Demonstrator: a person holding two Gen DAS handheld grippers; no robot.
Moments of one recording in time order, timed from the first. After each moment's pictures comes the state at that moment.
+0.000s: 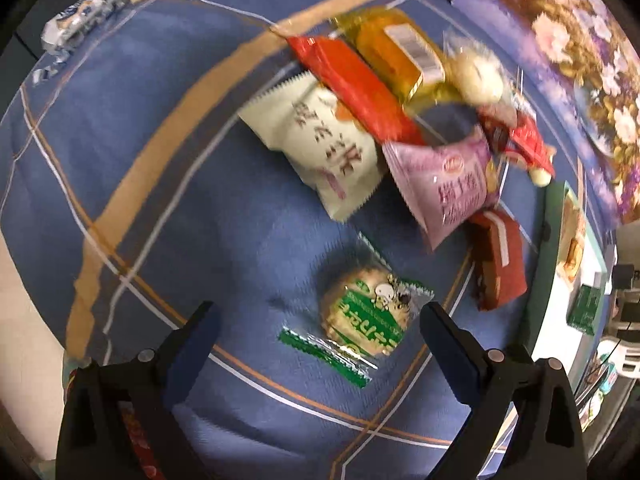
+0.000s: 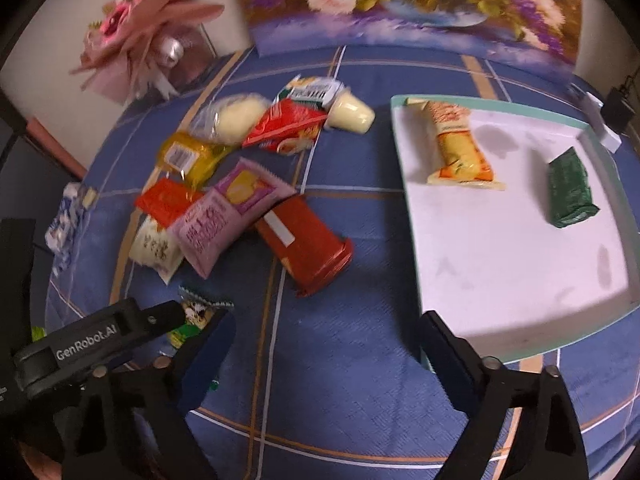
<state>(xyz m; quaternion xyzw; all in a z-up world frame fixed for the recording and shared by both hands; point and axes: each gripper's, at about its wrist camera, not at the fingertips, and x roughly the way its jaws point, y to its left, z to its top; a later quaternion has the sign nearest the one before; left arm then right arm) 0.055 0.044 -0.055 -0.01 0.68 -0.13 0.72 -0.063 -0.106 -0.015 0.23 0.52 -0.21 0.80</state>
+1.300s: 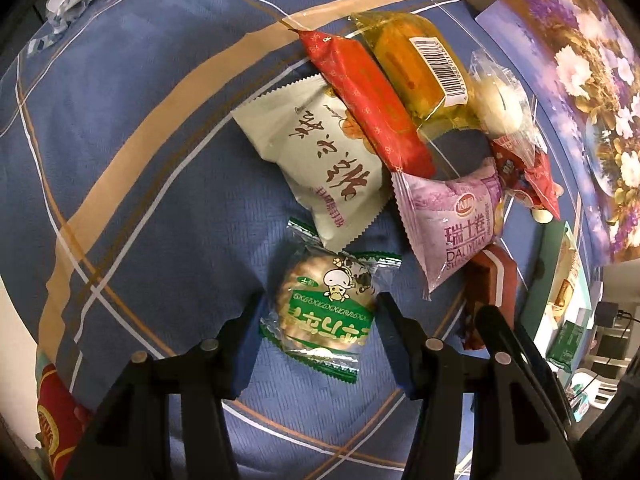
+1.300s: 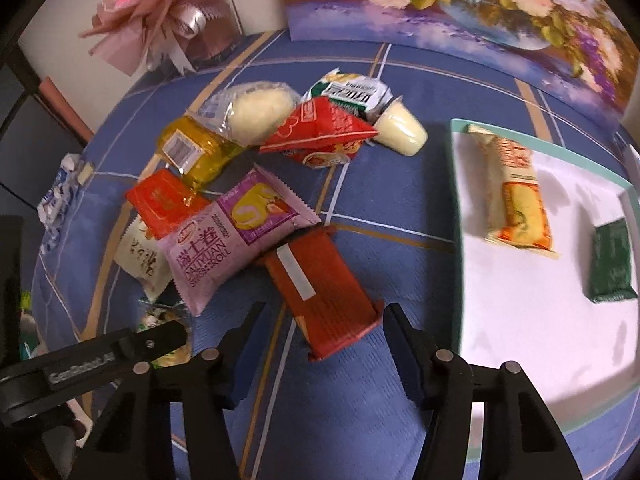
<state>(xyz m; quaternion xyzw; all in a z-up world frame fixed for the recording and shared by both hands) 0.087 0.032 -0.062 -0.07 0.69 -0.12 0.71 -0.001 -0.114 -0.038 0.17 0.54 -0.17 0.81</state>
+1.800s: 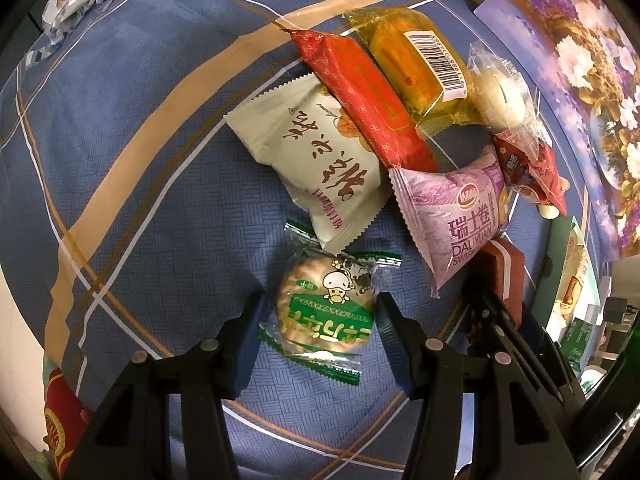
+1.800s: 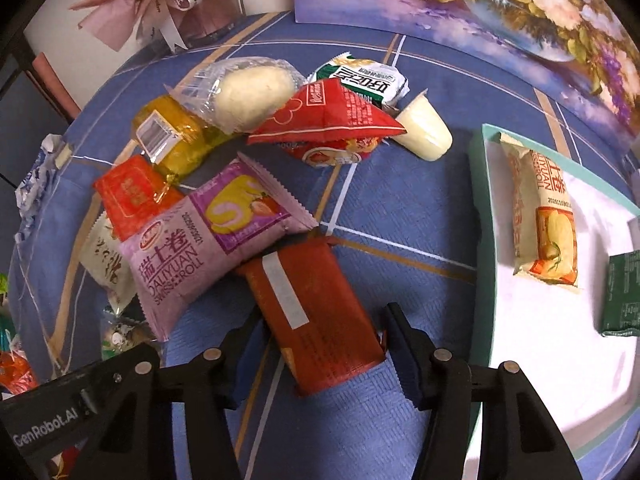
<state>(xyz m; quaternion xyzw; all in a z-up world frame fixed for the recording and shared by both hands) 0.086 0.026 -0.057 -0.05 0.69 -0.12 0.71 0.035 -0.114 -0.064 0.14 0.55 -0.19 0.80</state>
